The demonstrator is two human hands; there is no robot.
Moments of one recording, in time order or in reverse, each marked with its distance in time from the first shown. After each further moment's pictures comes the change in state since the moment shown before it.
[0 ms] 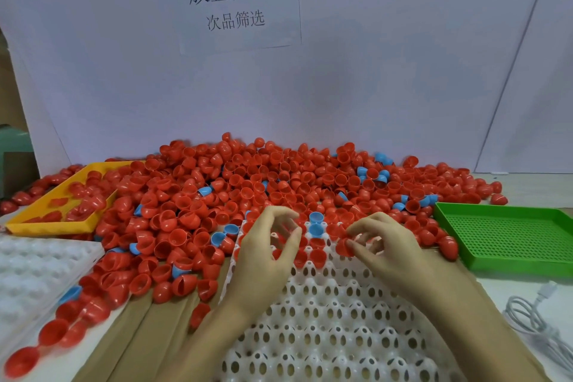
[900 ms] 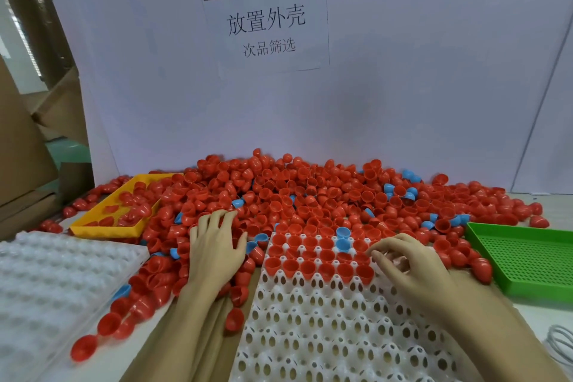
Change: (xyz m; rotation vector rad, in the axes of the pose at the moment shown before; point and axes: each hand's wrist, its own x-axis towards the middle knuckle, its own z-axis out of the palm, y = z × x) left_hand 0.029 -0.095 -0.094 0.950 0.127 -0.203; right_hand -0.002 0.005 0.009 0.070 0.039 -0.017
